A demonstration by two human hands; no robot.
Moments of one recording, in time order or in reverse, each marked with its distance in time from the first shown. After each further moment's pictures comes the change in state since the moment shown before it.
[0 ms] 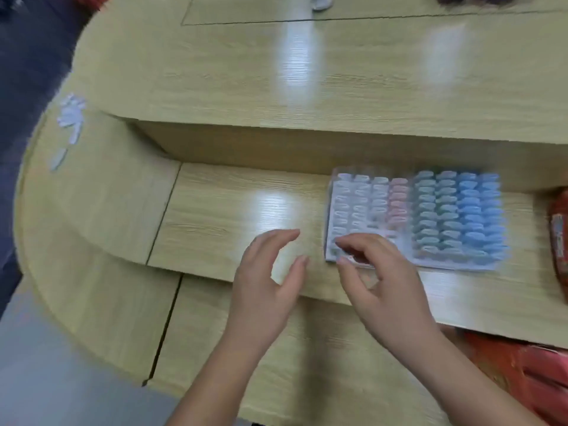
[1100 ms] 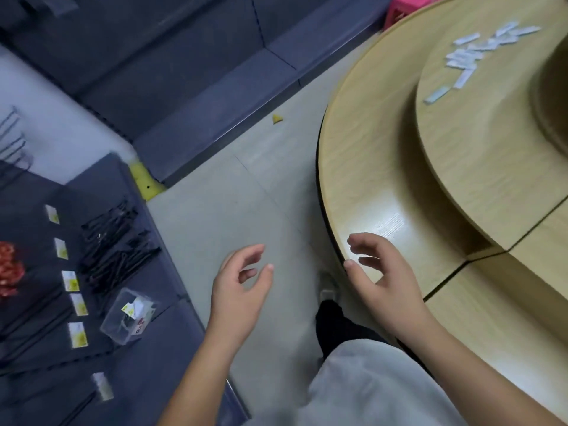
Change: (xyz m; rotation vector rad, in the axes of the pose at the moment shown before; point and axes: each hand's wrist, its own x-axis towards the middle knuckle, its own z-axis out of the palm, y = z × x) left_hand -0.291 -0.267 -0.524 -0.156 0.732 -0.530; right_hand -0.131 -0.346 0.468 0.235 -0.686 -0.131
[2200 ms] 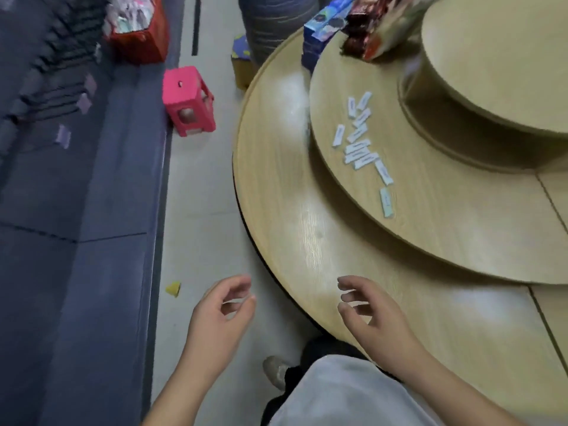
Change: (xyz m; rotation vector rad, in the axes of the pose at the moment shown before) left_hand 0.662 0.118 0.147 0.173 -0.990 0.147; right_hand 0.454 -0.029 0.070 0.141 0.771 0.495
